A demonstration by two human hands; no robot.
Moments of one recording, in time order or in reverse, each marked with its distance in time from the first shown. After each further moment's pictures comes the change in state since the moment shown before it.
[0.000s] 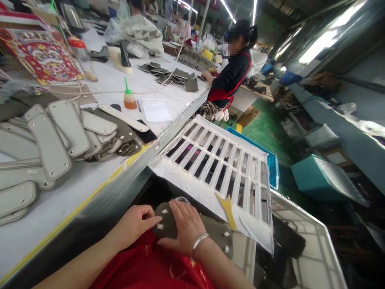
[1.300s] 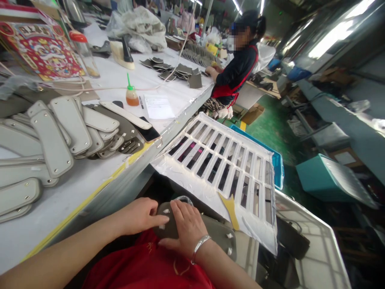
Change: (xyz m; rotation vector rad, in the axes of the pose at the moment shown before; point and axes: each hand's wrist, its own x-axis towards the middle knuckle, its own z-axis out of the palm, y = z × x) left_hand 0.023 0.016 -0.018 0.526 -0.194 0.060; right_hand 0.003 -0.004 0.006 -0.075 -0.021 0.007
